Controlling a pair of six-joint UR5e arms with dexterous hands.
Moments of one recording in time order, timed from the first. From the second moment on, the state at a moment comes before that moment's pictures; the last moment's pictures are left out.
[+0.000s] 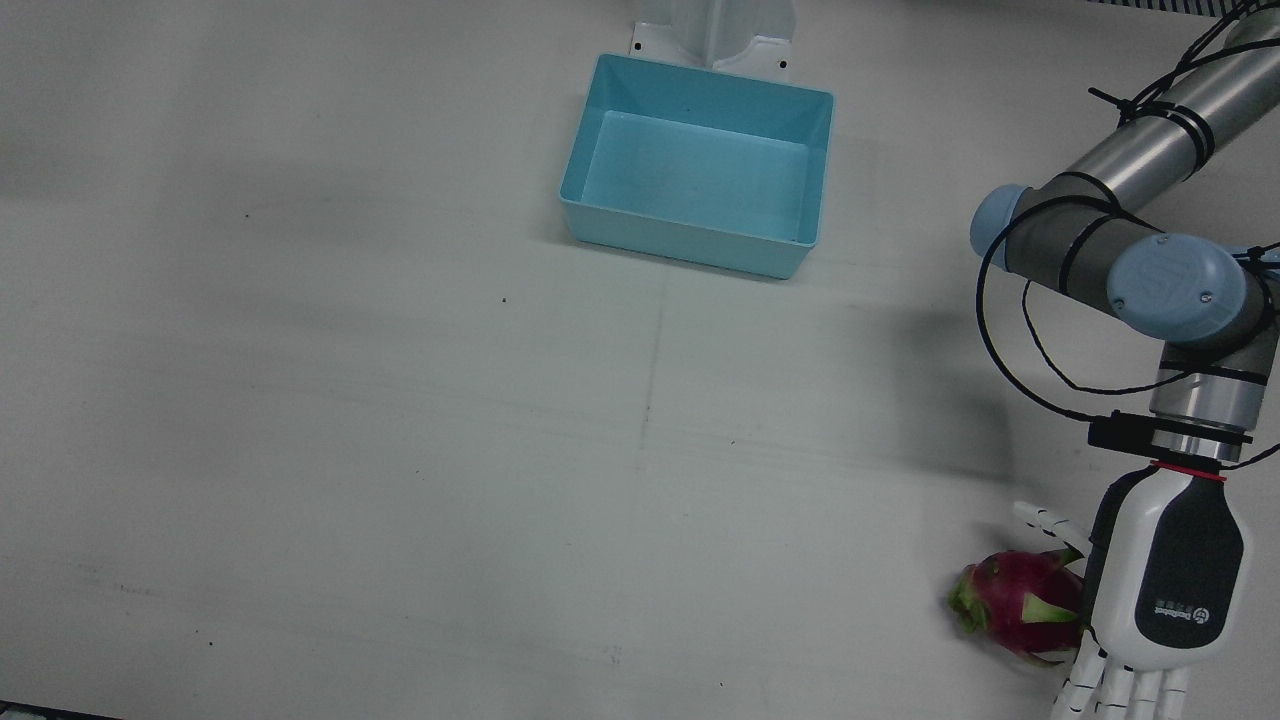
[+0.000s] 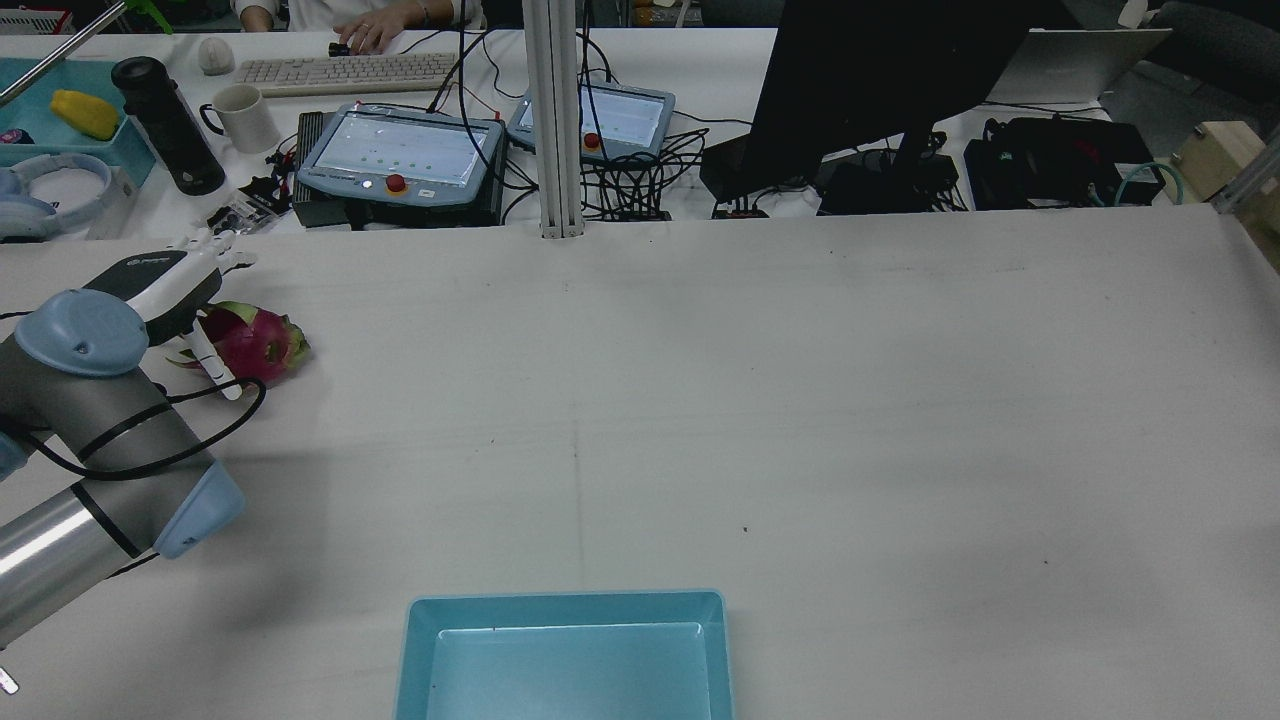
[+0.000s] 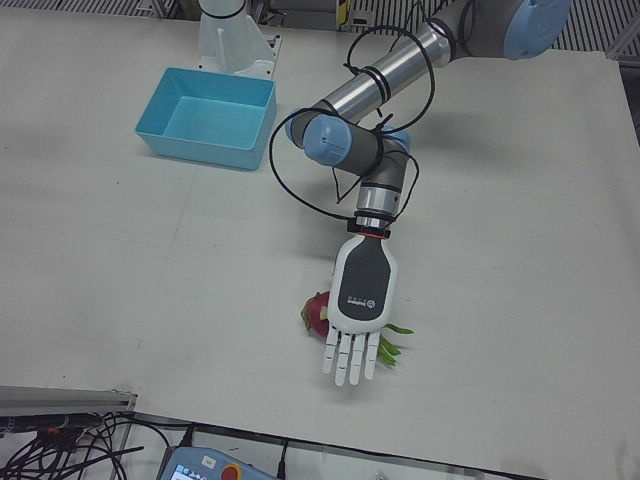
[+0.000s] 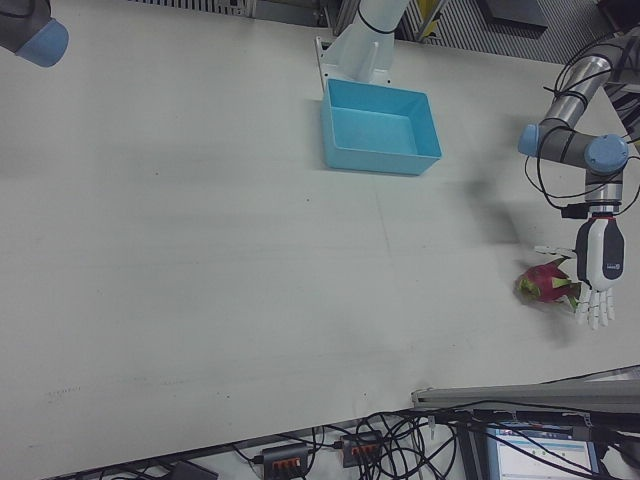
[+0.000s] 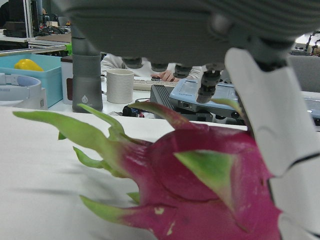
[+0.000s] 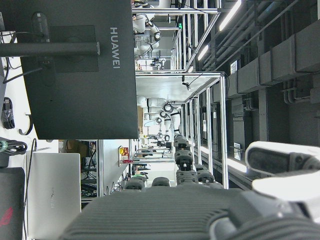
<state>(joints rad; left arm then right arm) -0.89 -2.14 -1.41 0.67 1.23 1.35 1.52 -1.56 1.56 -3.06 -1.49 0.05</state>
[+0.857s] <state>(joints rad) -0.85 -2.15 -1.36 0.67 1.20 1.36 1.52 -1.56 1.56 -3.06 -1.49 0.05</state>
